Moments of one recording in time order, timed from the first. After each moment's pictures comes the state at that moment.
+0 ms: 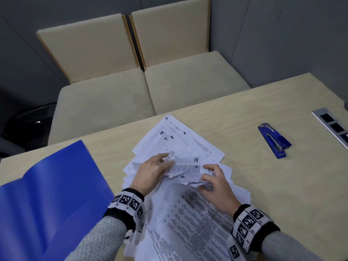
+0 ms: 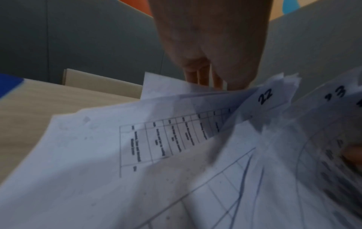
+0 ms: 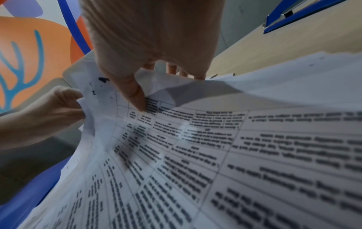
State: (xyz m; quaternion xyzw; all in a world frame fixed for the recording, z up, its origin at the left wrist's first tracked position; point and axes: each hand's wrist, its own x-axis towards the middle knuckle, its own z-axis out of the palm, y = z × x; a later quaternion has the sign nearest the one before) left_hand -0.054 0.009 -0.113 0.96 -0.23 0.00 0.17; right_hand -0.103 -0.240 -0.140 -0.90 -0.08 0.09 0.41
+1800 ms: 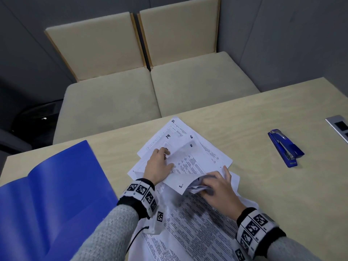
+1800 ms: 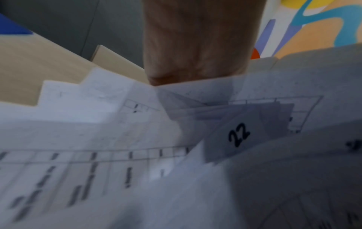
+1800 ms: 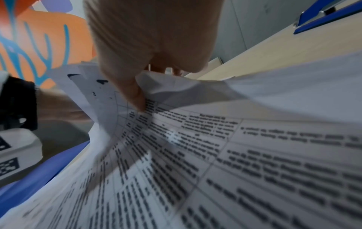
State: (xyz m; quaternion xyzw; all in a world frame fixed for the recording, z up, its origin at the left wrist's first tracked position) left_hand -0.015 -0.007 -0.116 0.94 0.04 -0.14 0.30; right_hand -0.084 -0.230 -0.139 -0.93 -0.17 0.08 0.33
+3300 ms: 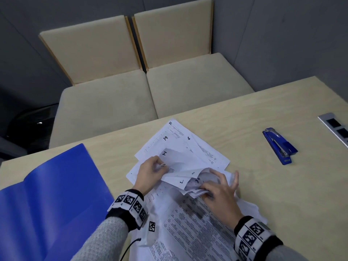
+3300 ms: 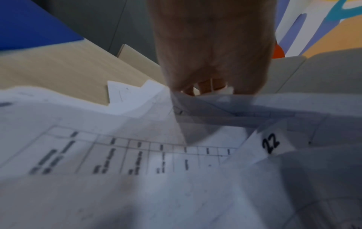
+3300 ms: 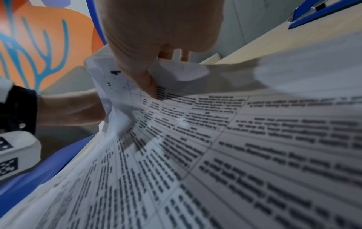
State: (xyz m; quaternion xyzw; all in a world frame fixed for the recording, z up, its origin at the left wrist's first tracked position) left_hand -0.040 0.008 -0.119 0.89 0.06 -0.09 0.44; right_hand -0.107 -0.230 -0.137 -0.96 -0.11 0.01 0.26
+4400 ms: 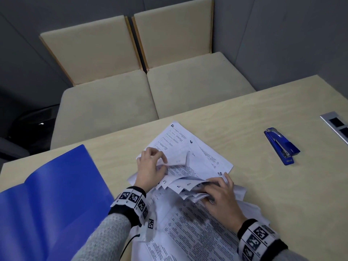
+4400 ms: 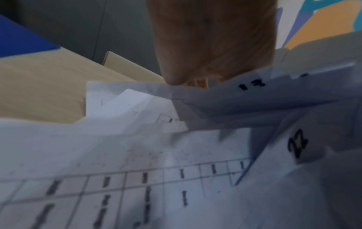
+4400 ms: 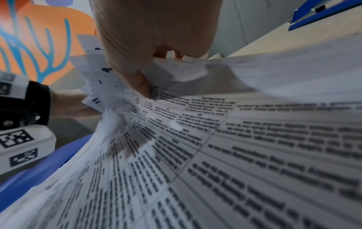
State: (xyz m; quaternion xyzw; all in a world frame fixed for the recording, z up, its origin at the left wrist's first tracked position) left_hand -0.027 0.009 -0.120 0.96 -0.03 -0.02 0.29; right_hand -0.109 -0.233 -0.143 -0.94 -0.16 -0.03 0.29
